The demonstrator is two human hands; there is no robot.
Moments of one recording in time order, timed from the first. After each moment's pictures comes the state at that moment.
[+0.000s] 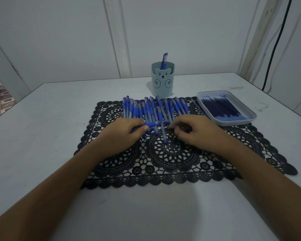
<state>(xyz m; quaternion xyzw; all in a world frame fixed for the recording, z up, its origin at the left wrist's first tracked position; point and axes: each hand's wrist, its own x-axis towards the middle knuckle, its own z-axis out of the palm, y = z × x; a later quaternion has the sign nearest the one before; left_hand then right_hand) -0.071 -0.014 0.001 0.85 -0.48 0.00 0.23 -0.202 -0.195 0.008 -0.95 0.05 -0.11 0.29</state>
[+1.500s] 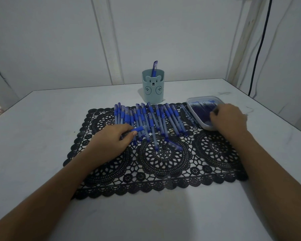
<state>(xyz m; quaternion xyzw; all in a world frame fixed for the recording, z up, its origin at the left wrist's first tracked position) -0.069 -0.014 -0.004 0.84 -0.47 0.03 0.26 -0.200 -0.297 -0.012 -0.87 0.42 -0.24 0.05</state>
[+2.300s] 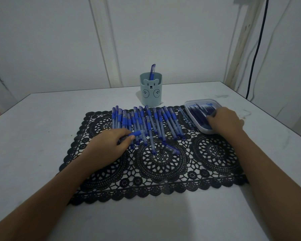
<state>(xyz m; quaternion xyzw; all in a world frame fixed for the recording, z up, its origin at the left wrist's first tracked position) -0.071 -0.014 -0.004 0.85 -0.46 0.03 0.24 -0.191 -0.308 -0.012 -0.86 0.46 -0.19 0.13</state>
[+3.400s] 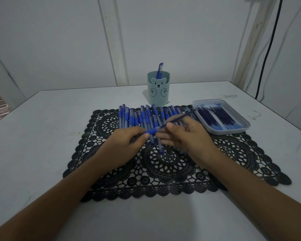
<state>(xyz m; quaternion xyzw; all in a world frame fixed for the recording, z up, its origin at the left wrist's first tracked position) -0.084 -0.021 -0.003 0.80 -0.50 0.03 0.33 -0.194 -0.180 0.000 -0.62 0.06 -0.17 0.76</state>
